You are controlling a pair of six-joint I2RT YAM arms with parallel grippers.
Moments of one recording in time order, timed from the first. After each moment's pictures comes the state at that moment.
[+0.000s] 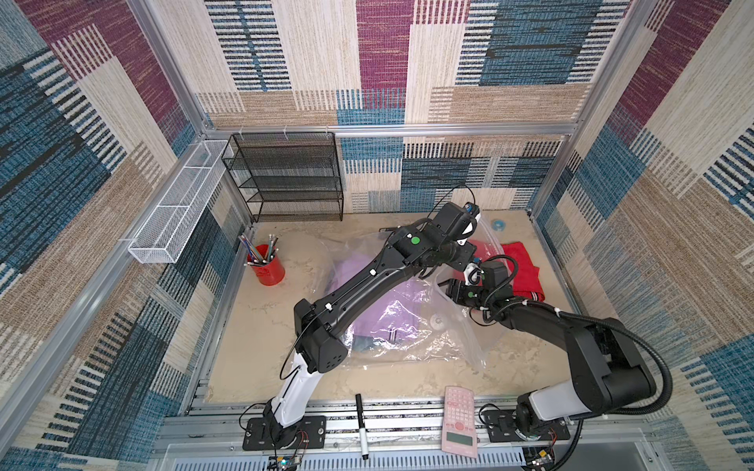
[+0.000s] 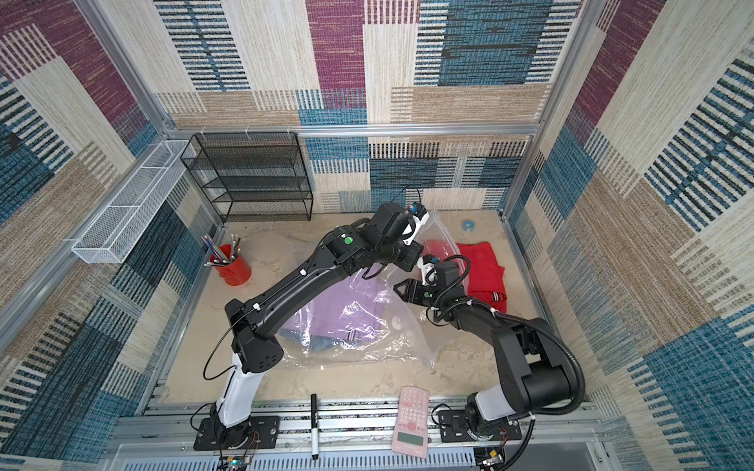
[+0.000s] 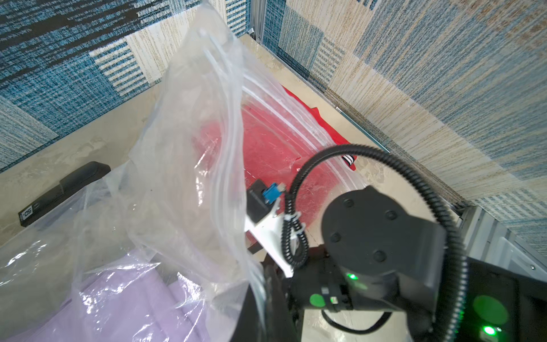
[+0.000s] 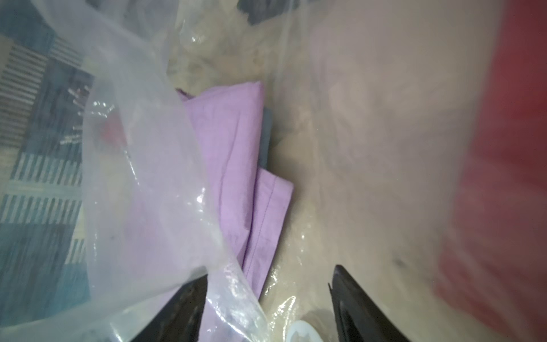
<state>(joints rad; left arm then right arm) -0.95 2.14 2.41 -0.93 -0.05 -0.19 0.21 1.44 0.64 0.14 -0.51 0.53</state>
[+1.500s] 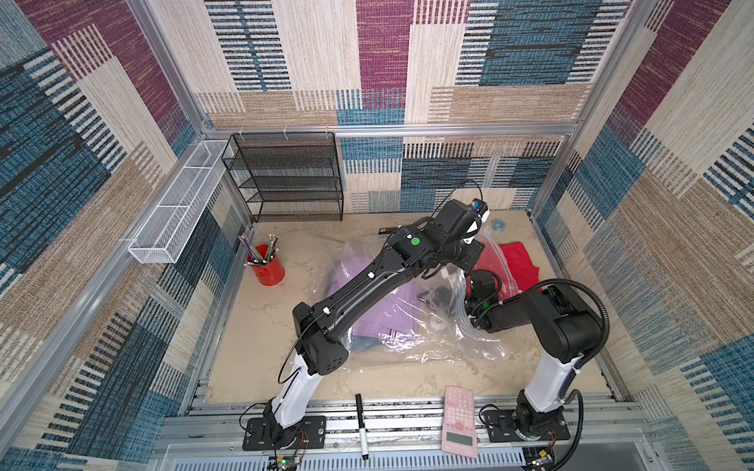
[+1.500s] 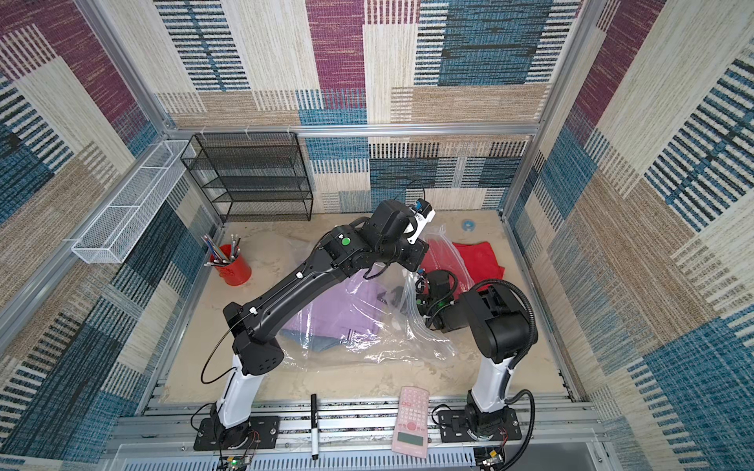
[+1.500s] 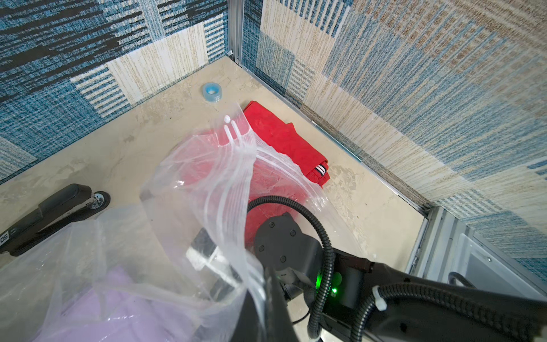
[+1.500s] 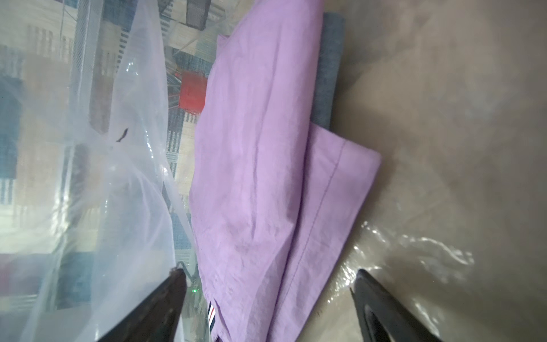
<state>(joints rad) -0.98 2.14 2.46 -0.92 -0.01 -0.19 0.27 1.82 0.61 0.65 -0.90 0.75</state>
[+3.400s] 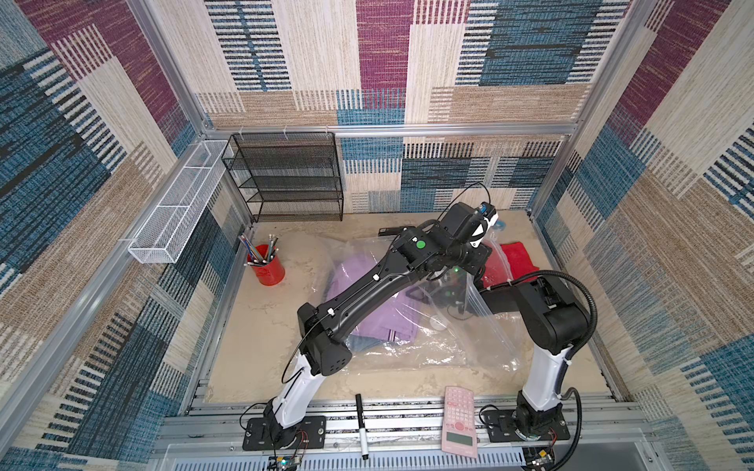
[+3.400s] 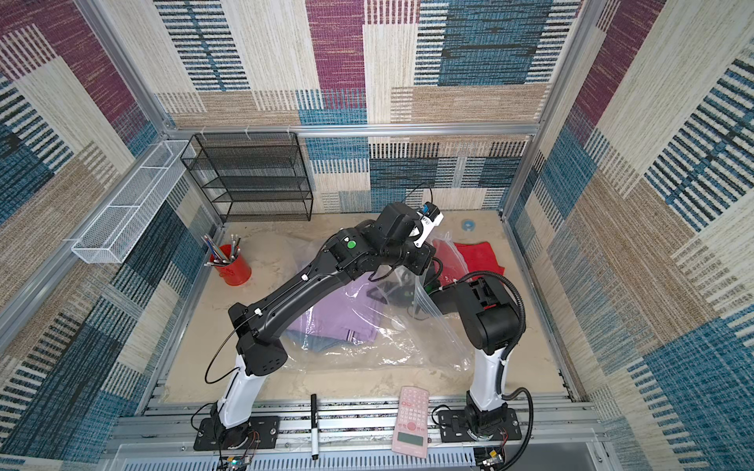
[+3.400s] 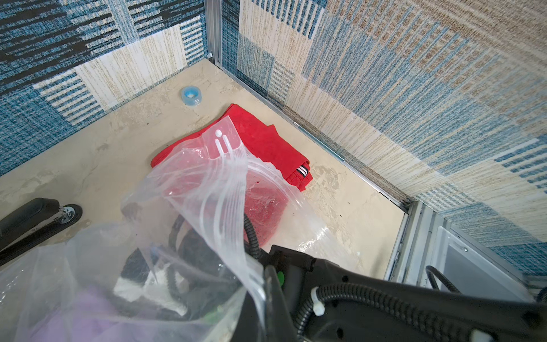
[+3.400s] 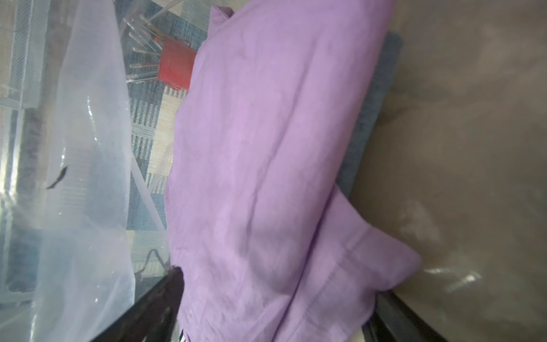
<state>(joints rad) -1.00 2.17 2.48 -0.90 0.03 -0.19 0.32 1.93 0.82 0.42 -0.87 0.56</state>
